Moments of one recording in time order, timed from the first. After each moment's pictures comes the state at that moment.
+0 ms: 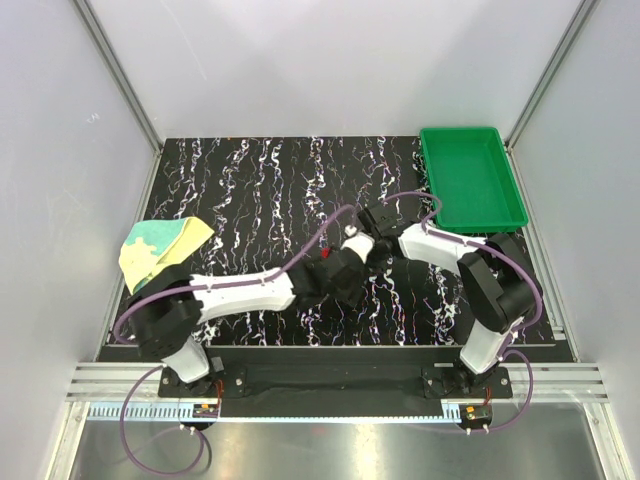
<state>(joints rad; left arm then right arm) -1.08 1.59 1.00 -0.22 -0.28 -0.39 0.60 1.75 1.05 -0.44 -0.07 0.82</state>
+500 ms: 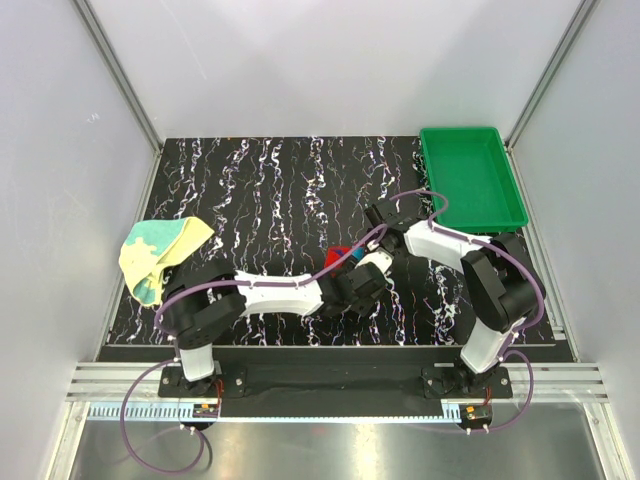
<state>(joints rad) -1.16 1.81 1.09 -0.19 -0.40 -0.32 0.55 1.74 1.05 -0.47 -0.09 0.79</state>
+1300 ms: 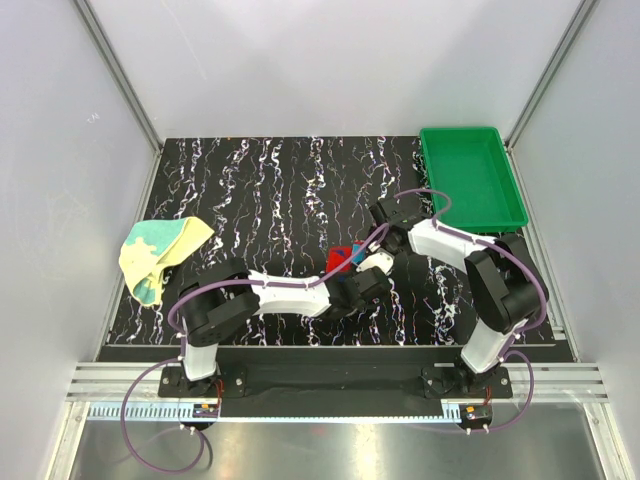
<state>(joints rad) -1.18 1.89 1.11 -0.17 -0.49 -0.35 0.52 1.73 1.05 -0.48 -0.13 0.76</state>
